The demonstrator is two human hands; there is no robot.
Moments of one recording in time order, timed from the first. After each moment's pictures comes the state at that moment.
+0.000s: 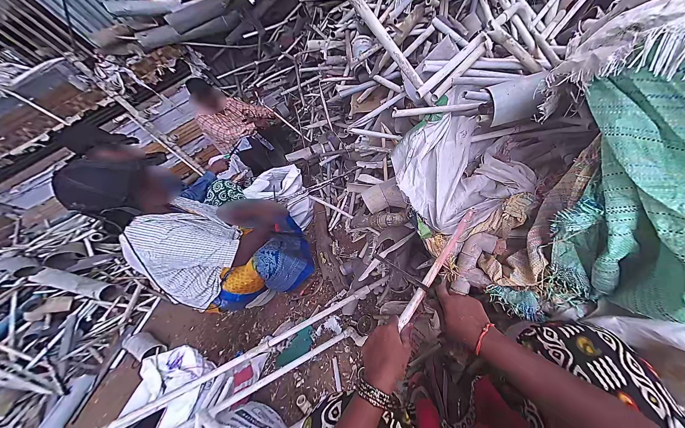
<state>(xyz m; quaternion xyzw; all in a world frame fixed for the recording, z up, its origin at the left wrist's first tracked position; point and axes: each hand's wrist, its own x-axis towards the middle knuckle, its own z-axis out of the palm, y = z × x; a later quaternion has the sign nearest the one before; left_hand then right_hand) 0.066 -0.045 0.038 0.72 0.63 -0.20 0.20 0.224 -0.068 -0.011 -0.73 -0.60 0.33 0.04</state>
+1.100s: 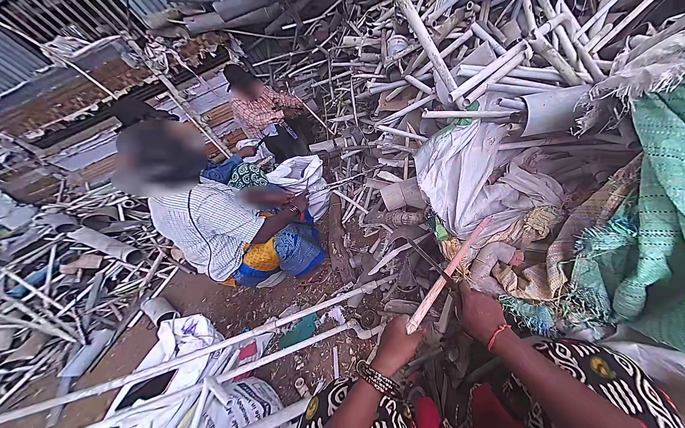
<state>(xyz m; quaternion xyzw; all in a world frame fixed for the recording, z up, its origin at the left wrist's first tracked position) 0.040 -0.032 0.008 0.67 0.60 -0.04 0.43 0.233 -0.060 -0.022 -0.77 -0.55 0.31 0.03</state>
